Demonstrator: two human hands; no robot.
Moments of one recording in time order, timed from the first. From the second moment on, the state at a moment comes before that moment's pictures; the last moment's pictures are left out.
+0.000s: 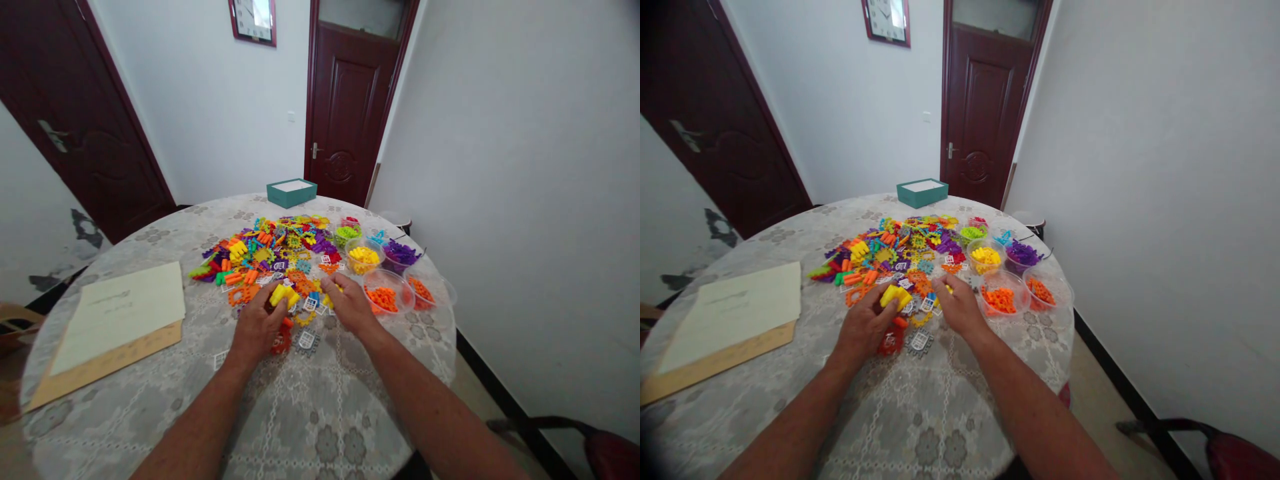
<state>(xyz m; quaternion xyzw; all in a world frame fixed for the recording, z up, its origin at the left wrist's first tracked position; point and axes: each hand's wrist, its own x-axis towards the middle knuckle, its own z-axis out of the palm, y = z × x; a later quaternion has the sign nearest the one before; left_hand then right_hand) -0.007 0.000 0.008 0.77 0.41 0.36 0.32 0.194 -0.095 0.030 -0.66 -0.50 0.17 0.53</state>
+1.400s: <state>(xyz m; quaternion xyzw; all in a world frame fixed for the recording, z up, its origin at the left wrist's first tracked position) -0.005 0.005 -0.011 0.85 0.30 0.41 0.14 0.162 -0.106 0.043 -0.62 -0.61 0.20 0.45</state>
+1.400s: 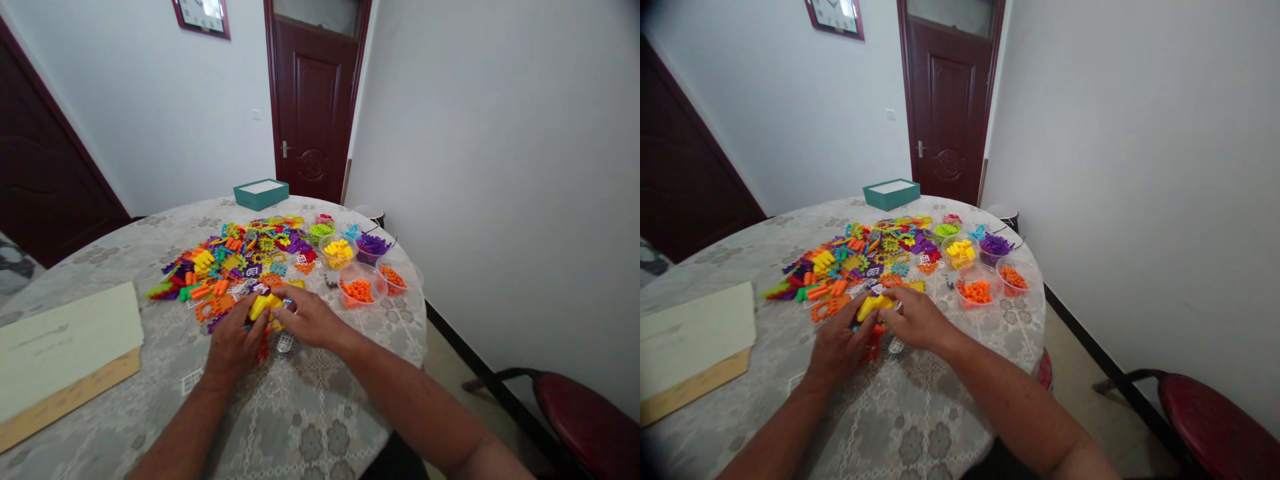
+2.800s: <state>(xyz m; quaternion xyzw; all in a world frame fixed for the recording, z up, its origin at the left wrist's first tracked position) -0.004 -0.011 -0.004 0.86 0.20 0.32 0.34 0.170 -0.110 0.001 -0.52 -0.52 0.40 0.55</state>
